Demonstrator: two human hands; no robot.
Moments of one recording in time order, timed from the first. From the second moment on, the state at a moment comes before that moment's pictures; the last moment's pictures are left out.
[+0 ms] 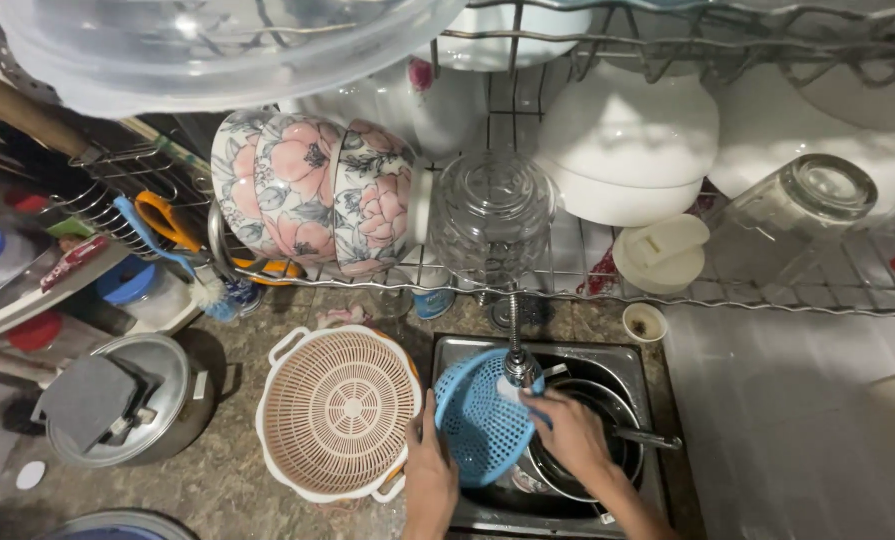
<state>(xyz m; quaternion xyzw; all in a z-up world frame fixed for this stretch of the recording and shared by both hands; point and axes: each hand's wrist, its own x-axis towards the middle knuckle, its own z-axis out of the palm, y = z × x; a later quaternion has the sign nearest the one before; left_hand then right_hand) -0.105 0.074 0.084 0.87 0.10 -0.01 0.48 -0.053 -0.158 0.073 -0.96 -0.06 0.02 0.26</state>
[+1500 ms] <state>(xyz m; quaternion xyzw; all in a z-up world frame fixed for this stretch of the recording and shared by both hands) -0.124 -0.016 -0.082 0.52 0.26 -0.32 0.75 -0.101 -0.221 0.087 -0.85 0.14 -0.22 0.47</state>
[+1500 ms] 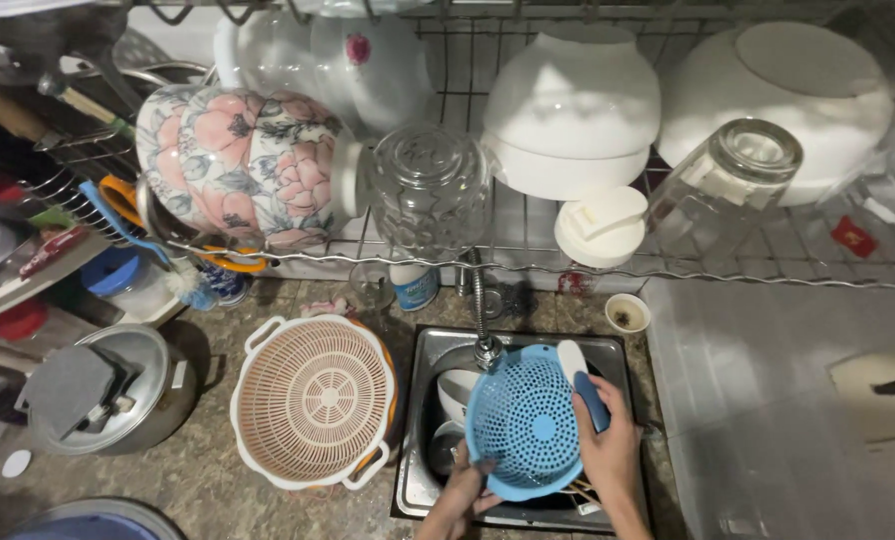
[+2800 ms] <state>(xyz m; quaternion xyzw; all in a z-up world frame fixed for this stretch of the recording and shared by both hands) 0.008 -0.028 -0.187 0.44 0.27 -0.40 0.76 -0.094 -0.169 0.053 -0.85 0.19 -0.14 0.47</state>
